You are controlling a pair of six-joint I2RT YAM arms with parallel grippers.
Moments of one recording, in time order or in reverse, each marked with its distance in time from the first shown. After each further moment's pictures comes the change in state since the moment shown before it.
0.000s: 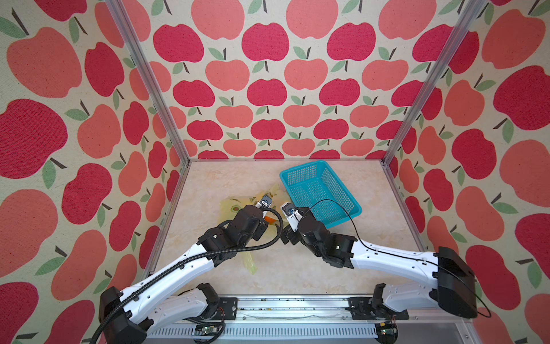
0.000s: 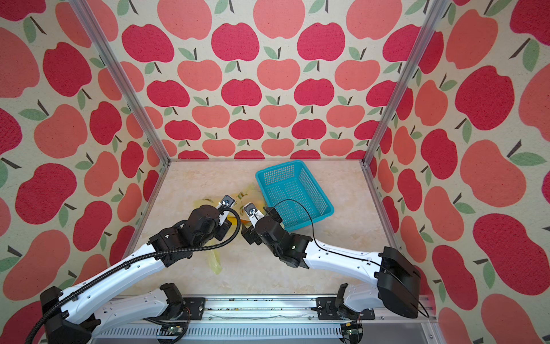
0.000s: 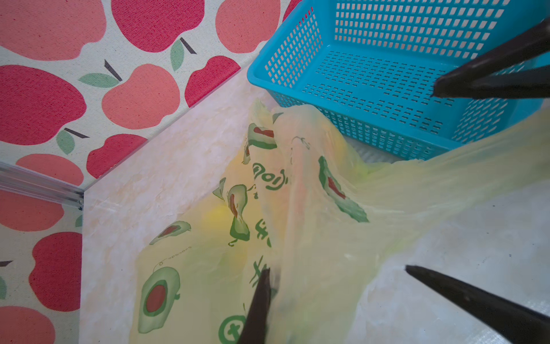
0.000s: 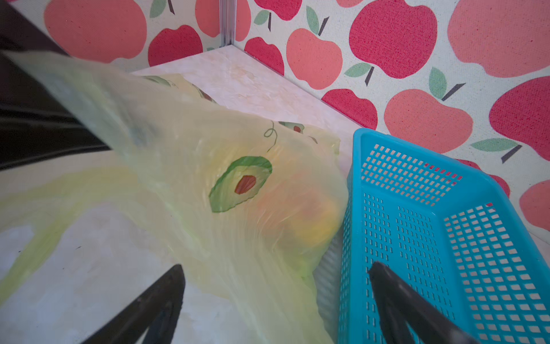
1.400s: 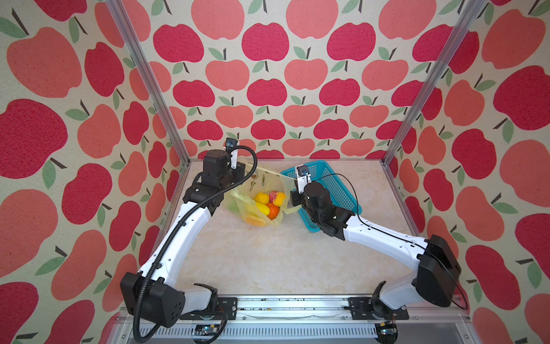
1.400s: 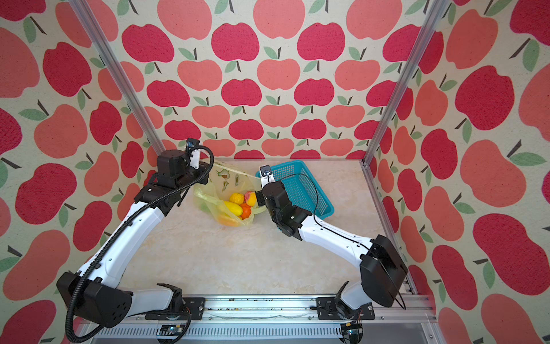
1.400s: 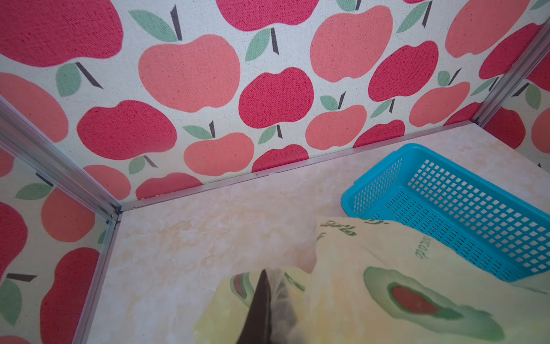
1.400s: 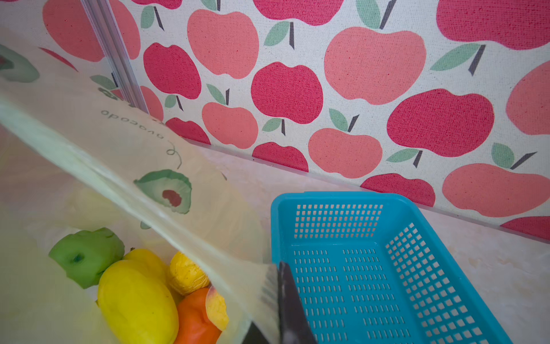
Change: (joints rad) left arm 0.558 0.326 0.476 0.136 0.362 -0.014; right arm -0.264 0.134 0.252 0.106 0.011 0.076
